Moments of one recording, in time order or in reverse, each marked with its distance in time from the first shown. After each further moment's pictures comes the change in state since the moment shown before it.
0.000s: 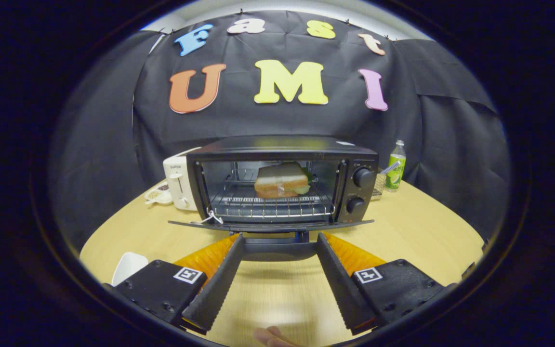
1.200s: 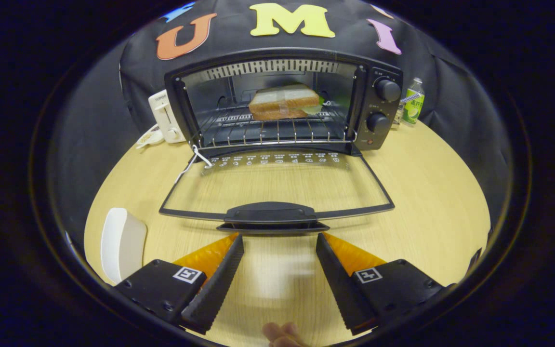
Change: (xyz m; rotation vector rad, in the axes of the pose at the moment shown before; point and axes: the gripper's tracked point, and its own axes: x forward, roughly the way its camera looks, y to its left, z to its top) arm 0.001 -0.001 -0.107 0.029 0.510 0.029
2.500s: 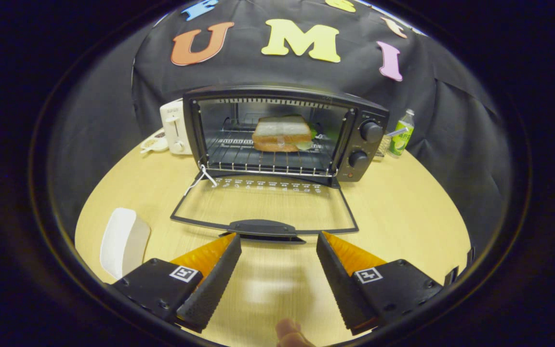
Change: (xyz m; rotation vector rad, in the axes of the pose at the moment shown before) arm -0.048 -0.008 0.028 -0.102 -0.122 -0.072
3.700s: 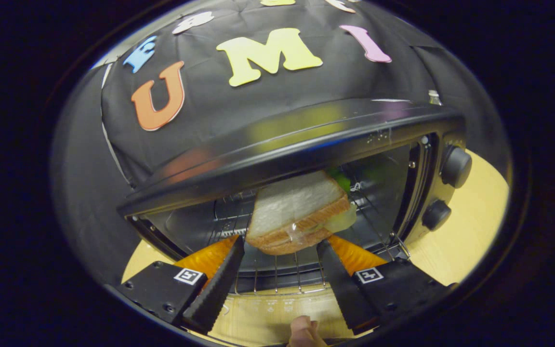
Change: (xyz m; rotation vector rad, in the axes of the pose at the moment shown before) arm 0.129 0.031 0.129 0.260 -0.194 0.173
